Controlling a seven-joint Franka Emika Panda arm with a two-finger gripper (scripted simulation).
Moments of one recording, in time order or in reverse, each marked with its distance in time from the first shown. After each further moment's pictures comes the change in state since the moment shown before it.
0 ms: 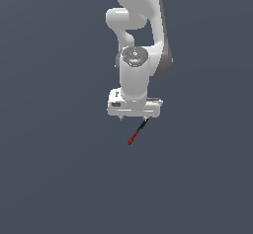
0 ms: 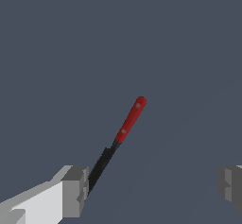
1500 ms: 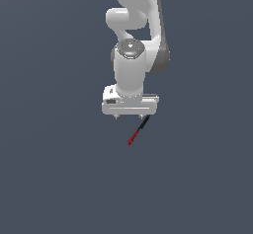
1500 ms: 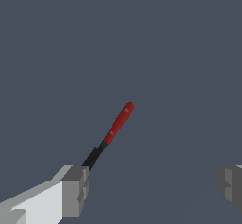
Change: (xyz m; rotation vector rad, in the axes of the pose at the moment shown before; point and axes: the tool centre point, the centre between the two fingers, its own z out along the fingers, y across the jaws) arm 0.006 0.018 -0.020 -0.023 0.020 -0.058
